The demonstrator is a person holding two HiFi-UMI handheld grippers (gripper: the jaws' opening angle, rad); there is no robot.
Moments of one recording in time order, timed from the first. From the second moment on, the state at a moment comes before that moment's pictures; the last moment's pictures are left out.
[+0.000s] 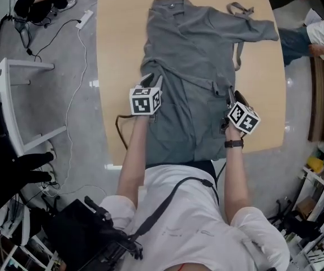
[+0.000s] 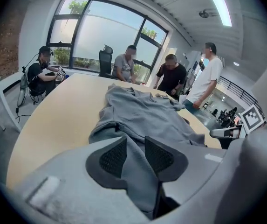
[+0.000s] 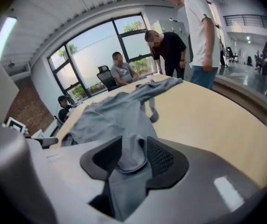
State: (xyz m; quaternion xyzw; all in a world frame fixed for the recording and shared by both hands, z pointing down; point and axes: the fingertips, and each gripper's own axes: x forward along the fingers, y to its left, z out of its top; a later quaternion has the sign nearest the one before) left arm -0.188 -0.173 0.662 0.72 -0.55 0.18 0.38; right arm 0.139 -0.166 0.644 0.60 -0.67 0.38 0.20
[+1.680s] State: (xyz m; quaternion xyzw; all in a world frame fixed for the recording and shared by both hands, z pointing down) left arm -0.106 -0.204 0.687 0.81 -0.40 0.35 0.26; right arm 0.070 -0.173 0.714 0.40 -0.76 0.21 0.46
